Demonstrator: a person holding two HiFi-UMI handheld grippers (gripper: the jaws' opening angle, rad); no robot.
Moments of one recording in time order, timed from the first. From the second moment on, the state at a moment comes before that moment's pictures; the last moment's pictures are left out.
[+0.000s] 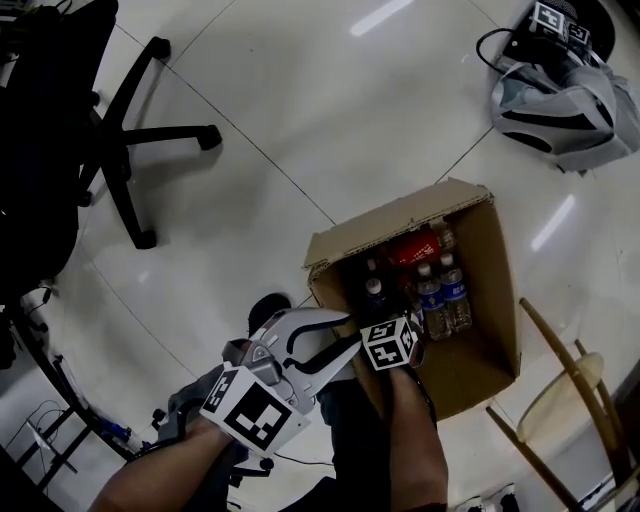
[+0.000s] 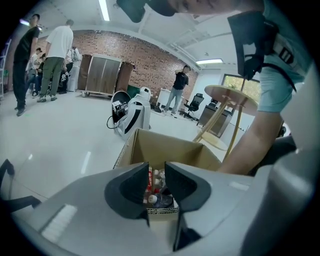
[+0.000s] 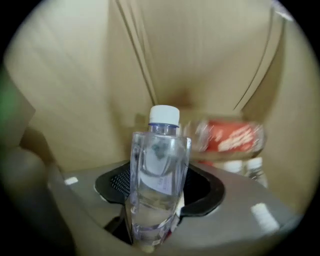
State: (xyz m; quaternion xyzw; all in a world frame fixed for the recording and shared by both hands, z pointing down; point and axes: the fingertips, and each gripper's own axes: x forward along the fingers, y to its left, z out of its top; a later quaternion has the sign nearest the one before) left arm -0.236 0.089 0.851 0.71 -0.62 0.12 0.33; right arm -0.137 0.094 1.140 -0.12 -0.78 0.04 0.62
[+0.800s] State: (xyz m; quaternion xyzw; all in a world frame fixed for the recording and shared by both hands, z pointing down) left arm -0.175 0.026 0.650 0.74 -0.62 0.14 0.22; right arm -0.149 0.001 0.657 0.11 -0.96 0.10 0.22
